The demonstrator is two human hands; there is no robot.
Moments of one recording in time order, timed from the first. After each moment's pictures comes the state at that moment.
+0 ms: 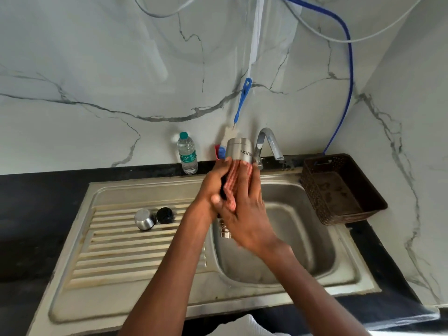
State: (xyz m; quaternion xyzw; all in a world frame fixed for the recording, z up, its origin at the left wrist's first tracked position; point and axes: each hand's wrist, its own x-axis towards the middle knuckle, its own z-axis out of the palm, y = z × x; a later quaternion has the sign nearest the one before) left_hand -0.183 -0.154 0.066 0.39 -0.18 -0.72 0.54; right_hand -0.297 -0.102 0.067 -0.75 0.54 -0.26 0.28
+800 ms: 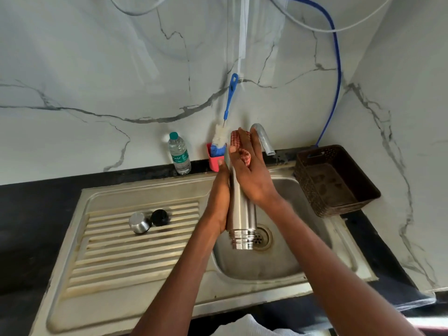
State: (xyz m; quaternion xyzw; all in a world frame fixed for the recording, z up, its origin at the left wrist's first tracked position) left_hand -0.224 -0.135 0.056 0.40 -0.27 -0.68 0.56; right_hand -0.312 -0.180 0.086 -0.67 0.53 -0.38 0.34
